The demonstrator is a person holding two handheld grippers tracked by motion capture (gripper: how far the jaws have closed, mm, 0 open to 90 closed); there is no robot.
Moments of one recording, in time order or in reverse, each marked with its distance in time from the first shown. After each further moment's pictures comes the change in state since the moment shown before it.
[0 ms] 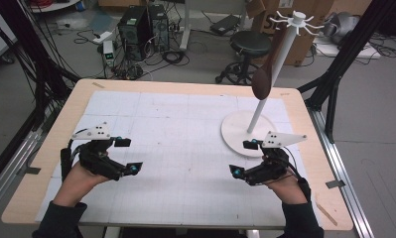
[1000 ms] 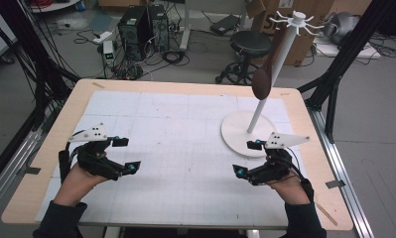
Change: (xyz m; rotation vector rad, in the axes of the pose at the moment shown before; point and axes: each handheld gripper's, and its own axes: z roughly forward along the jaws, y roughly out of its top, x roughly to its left) left arm 0.005 -0.006 -0.001 -0.032 0.019 0.005; right arm -0.006 -0.006 -0.005 0.006 -0.031 -0.003
